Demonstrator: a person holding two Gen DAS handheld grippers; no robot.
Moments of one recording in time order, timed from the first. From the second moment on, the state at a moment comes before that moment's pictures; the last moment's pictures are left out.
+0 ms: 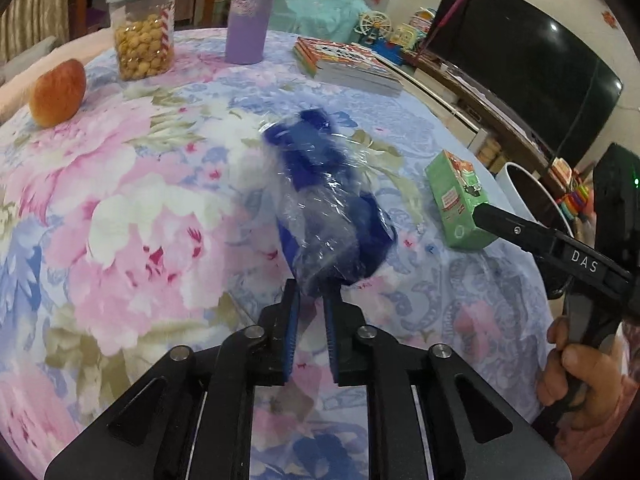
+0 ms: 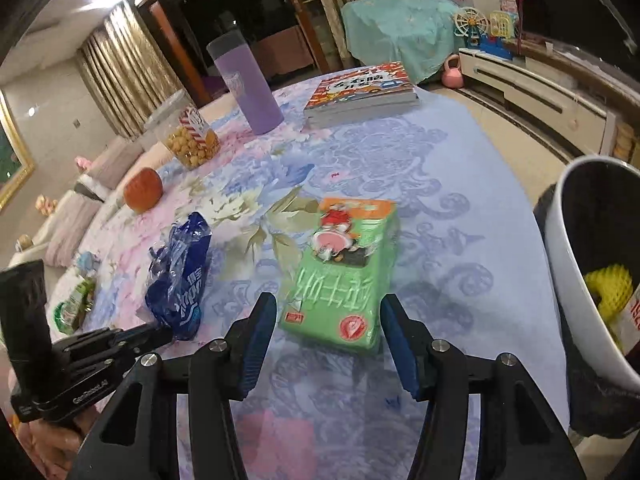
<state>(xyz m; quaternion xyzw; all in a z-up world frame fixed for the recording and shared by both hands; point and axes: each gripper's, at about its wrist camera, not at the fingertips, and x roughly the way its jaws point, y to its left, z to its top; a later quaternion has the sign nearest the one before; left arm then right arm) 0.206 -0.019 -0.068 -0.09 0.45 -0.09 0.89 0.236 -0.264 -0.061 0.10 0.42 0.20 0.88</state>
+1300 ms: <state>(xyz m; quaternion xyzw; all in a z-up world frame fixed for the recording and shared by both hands) 0.205 -0.058 -0.037 -0.05 0.39 -0.14 0.91 0.211 -0.286 -0.056 0.15 0.40 0.16 0.89</state>
